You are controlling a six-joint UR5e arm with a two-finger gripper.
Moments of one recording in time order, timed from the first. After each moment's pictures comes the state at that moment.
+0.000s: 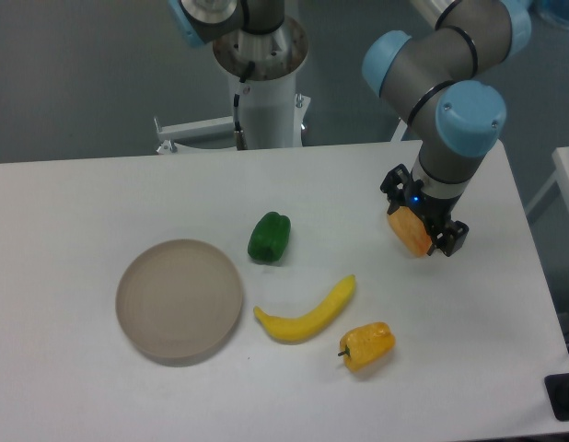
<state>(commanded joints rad) 2.42 -2.03 -1.26 -1.43 1.57 1.50</state>
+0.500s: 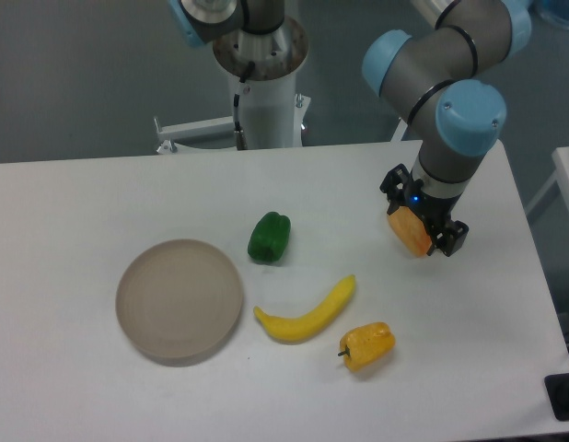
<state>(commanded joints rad) 2.43 -2.03 -1.26 -1.43 1.53 1.50</state>
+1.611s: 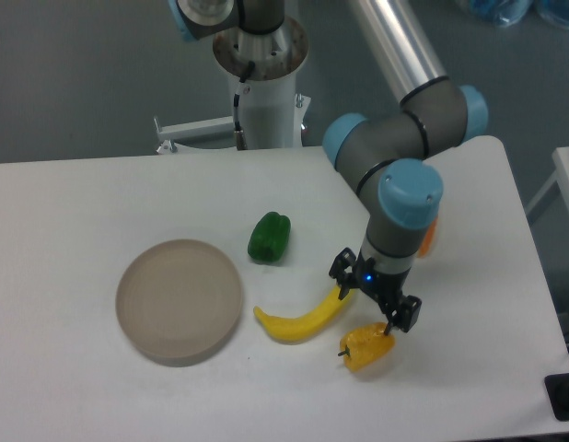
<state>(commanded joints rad) 2.28 -2.23 -1.26 -1.06 1.43 1.20</state>
